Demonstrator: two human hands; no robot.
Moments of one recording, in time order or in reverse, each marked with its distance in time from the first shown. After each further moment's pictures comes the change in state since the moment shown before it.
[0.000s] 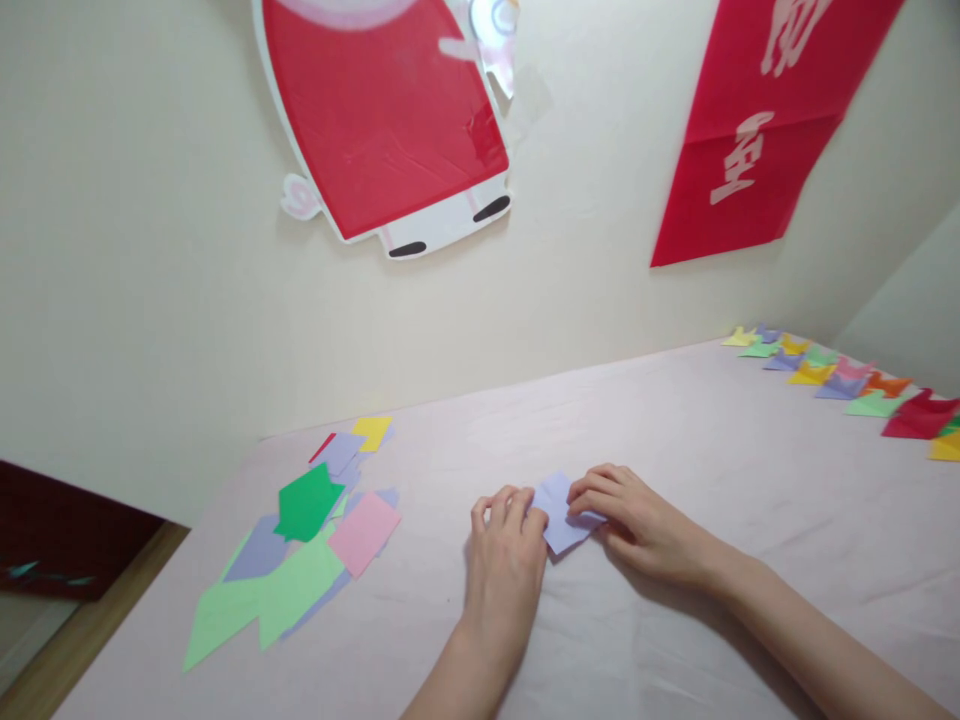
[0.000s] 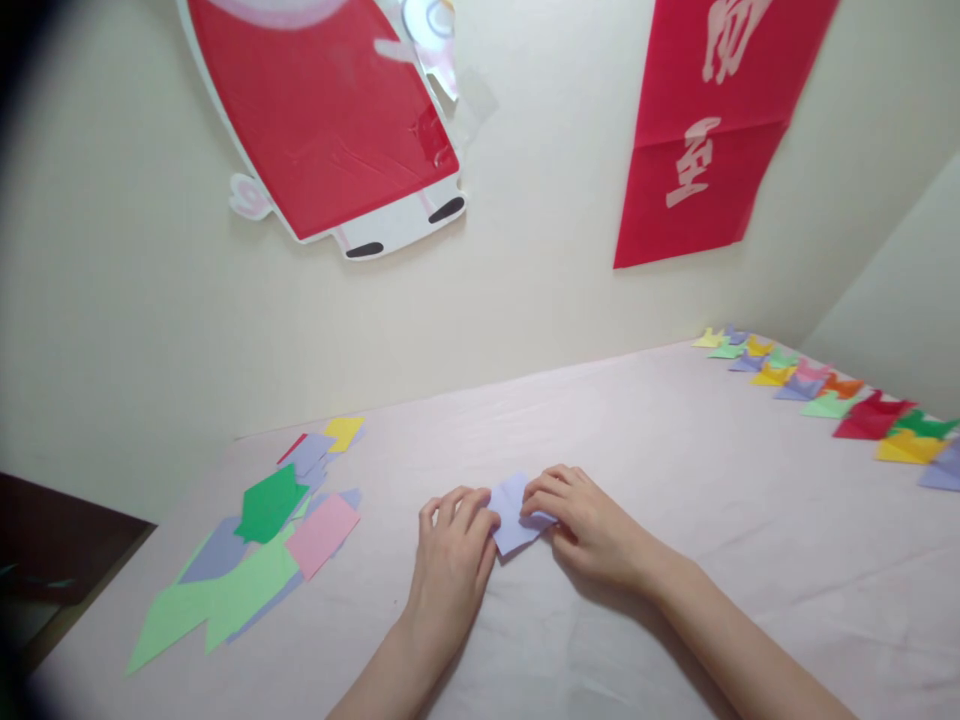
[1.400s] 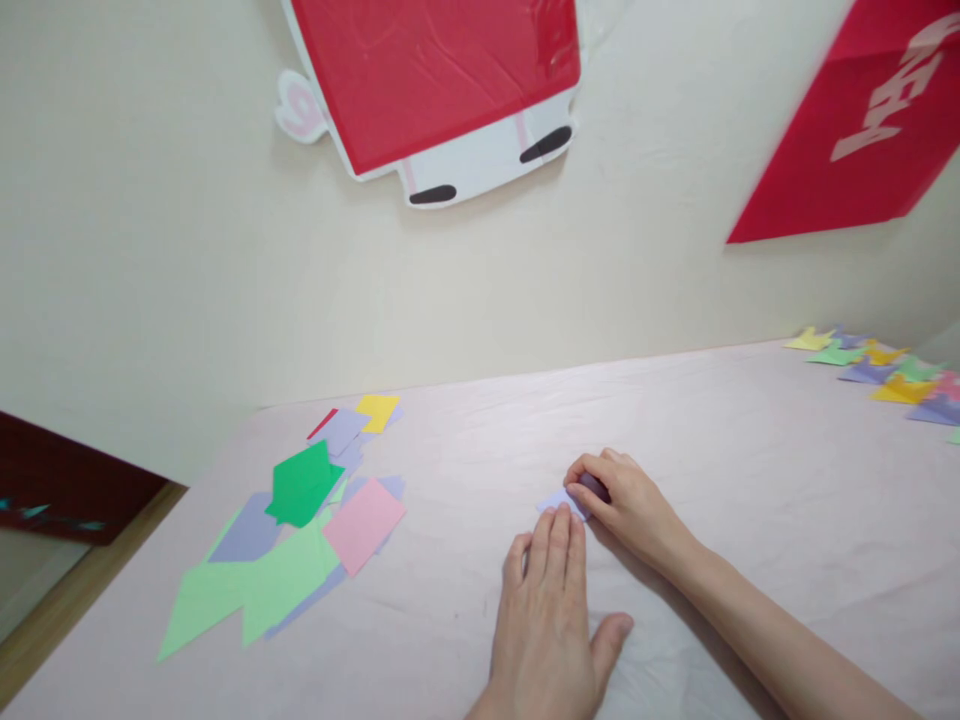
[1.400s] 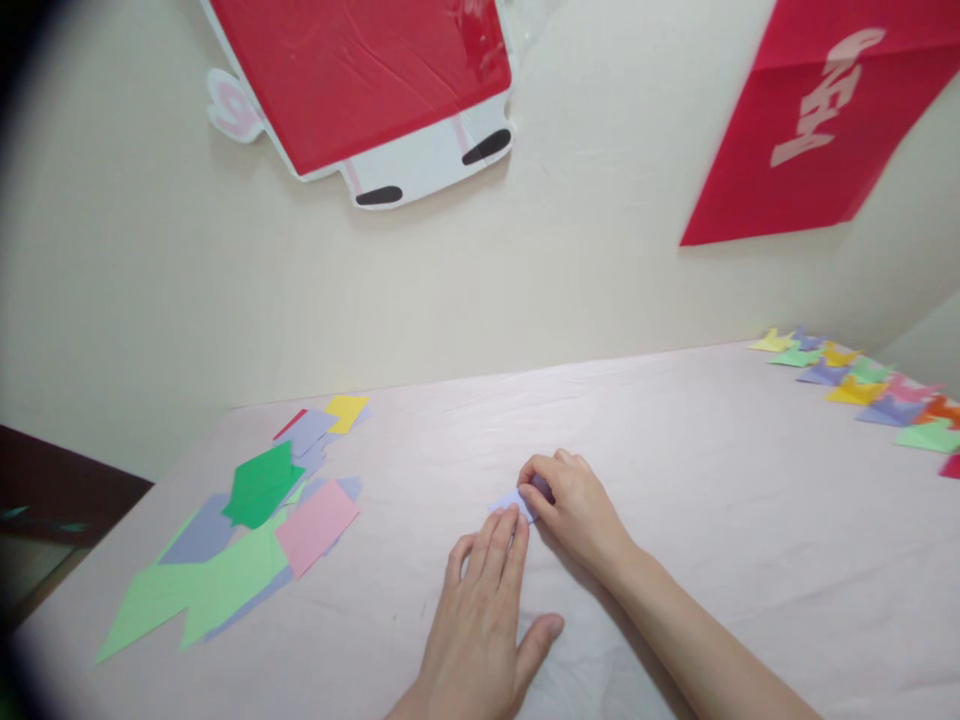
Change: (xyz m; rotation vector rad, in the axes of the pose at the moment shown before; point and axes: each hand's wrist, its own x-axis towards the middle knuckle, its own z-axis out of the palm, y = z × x) left_hand -0.030 0.007 0.028 0.119 -0.150 0.017; right_hand 0.053 0.025 0.045 -0.036 0.139 0.357
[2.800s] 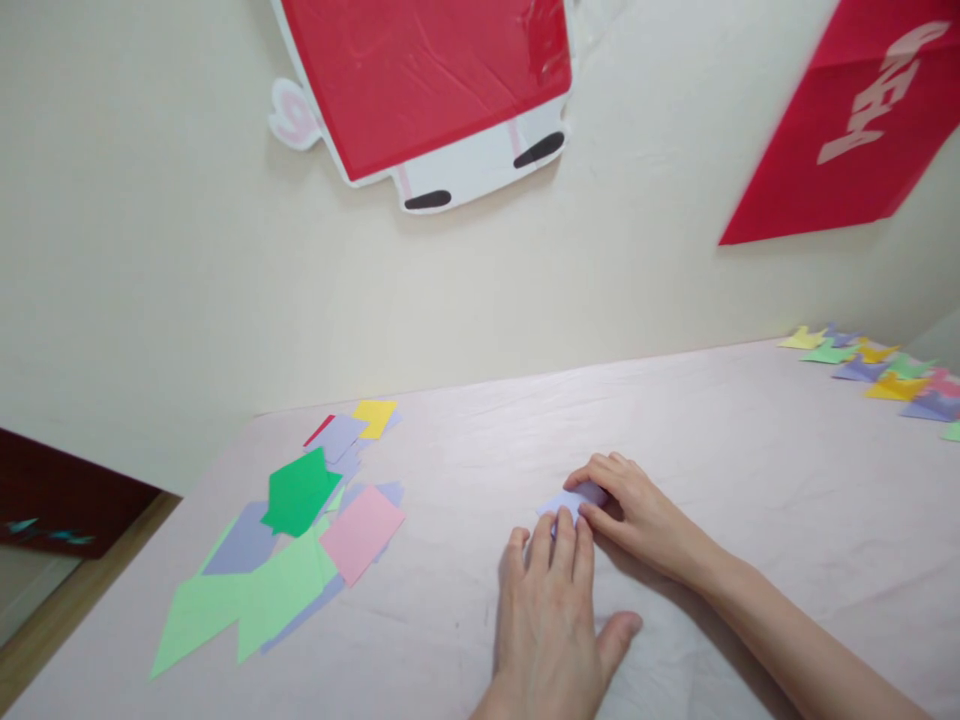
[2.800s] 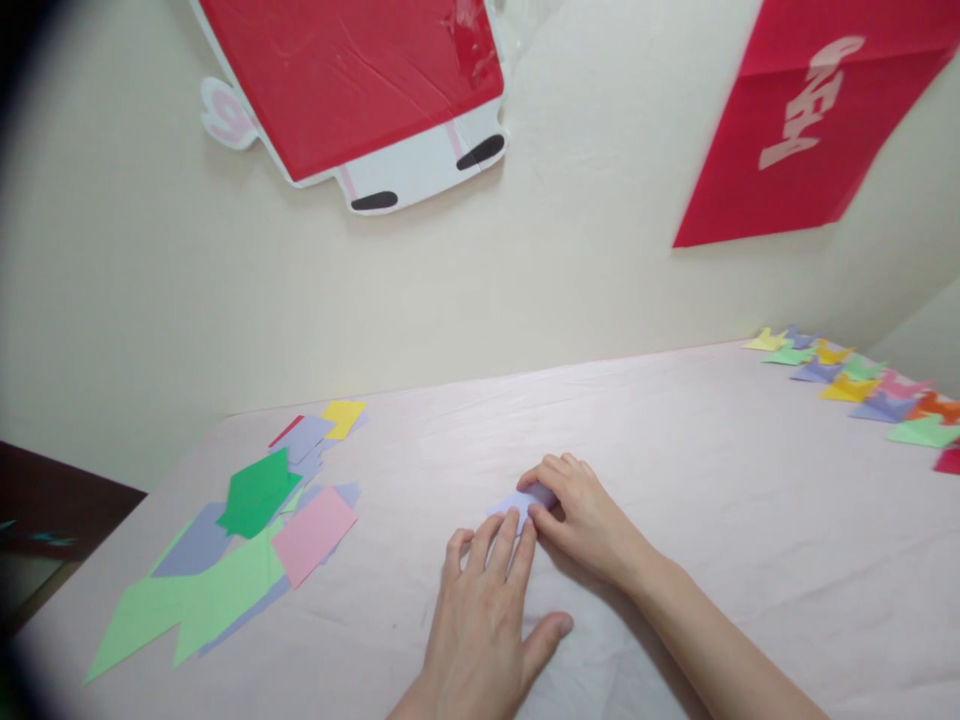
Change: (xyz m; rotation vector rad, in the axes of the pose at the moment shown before) left_hand 0.015 0.004 -0.012 -0.014 0.044 -0.045; right_hand -0.008 0.000 -0.015 0.065 -0.059 -0.119
